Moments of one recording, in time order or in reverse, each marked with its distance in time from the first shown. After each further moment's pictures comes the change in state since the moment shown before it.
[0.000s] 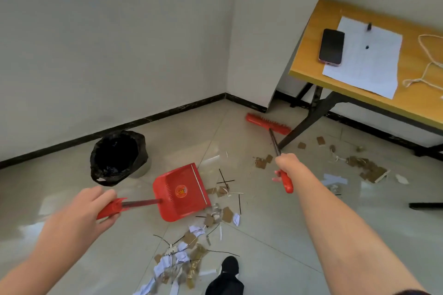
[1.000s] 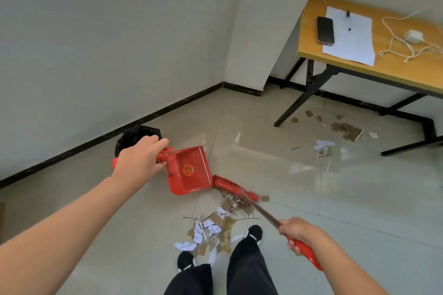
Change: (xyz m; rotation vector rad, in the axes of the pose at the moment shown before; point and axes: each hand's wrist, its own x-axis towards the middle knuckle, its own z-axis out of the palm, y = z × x) left_hand 0.019 -0.097 -0.069 0.012 0.027 0.245; right_hand -0.216 0.210 0.169 -0.155 -0.243 0.259
